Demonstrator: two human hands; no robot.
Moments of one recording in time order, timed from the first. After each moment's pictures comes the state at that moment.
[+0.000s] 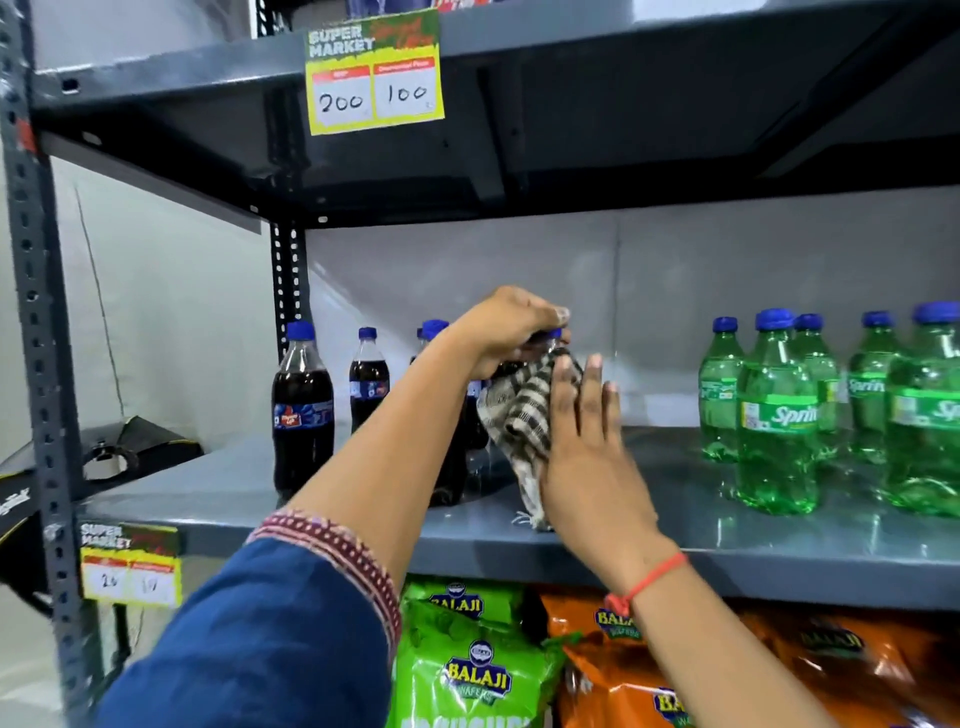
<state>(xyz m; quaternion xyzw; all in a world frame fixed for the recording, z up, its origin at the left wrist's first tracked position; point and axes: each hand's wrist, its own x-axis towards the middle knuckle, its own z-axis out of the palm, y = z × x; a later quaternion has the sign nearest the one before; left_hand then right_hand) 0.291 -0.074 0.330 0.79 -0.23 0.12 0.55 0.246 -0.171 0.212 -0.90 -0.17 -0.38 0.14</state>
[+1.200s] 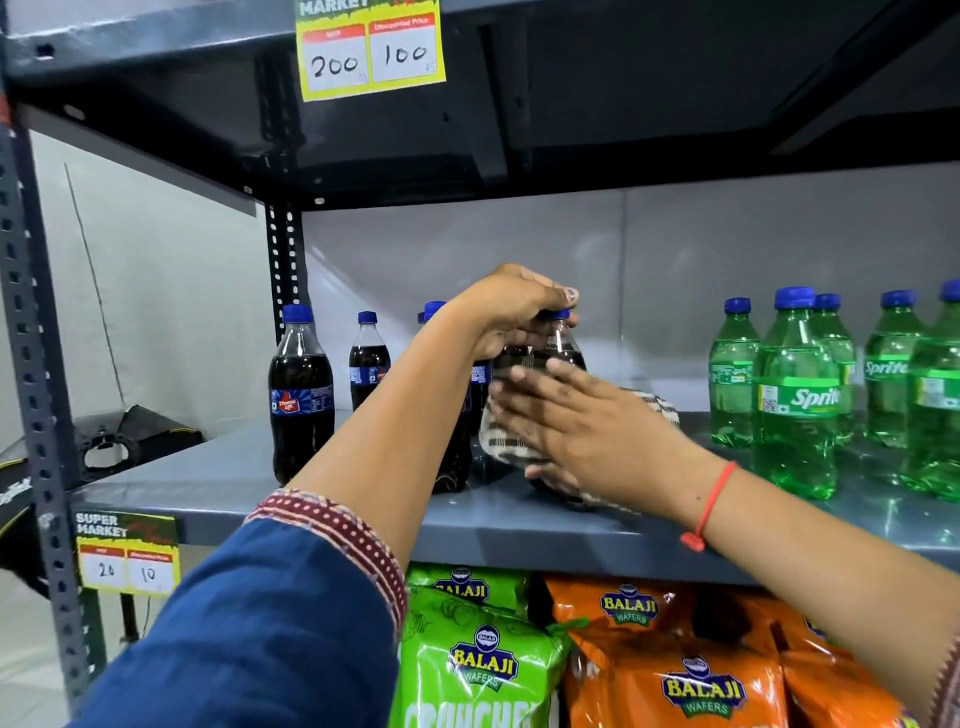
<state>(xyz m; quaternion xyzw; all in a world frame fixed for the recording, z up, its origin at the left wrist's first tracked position) 0.289 -0.074 0.335 0.78 -0.20 0.10 0.58 0.272 -0.199 0.233 -0.72 -0.33 -0.52 -0.33</state>
